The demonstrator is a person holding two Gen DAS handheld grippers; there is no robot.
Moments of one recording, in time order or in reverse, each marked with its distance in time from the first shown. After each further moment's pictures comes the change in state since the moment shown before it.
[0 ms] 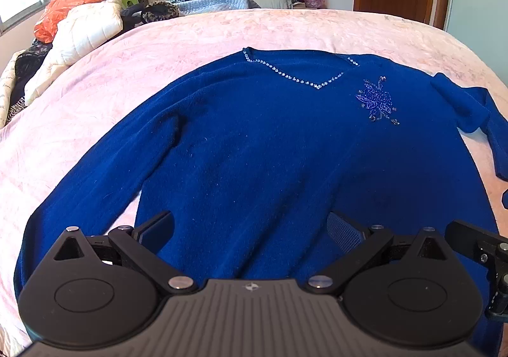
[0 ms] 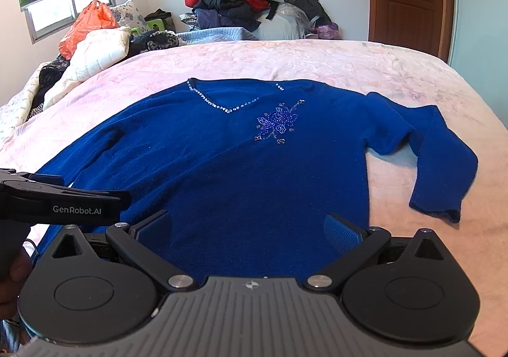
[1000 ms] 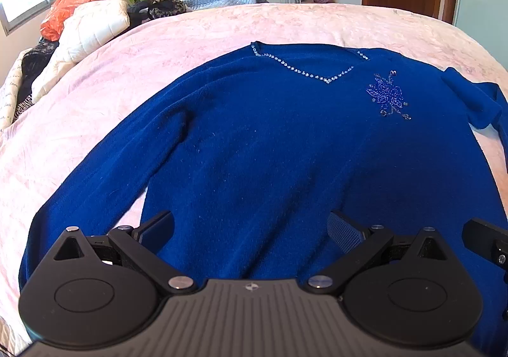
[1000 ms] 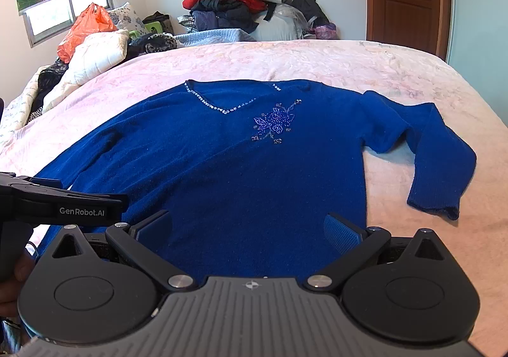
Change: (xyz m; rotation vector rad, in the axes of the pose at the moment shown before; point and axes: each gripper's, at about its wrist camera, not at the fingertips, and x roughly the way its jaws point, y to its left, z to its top) left arm 0.007 -0.003 0.000 0.002 0.018 0.043; right arm -0.002 -0.002 -0.002 0.011 -0.007 -0.002
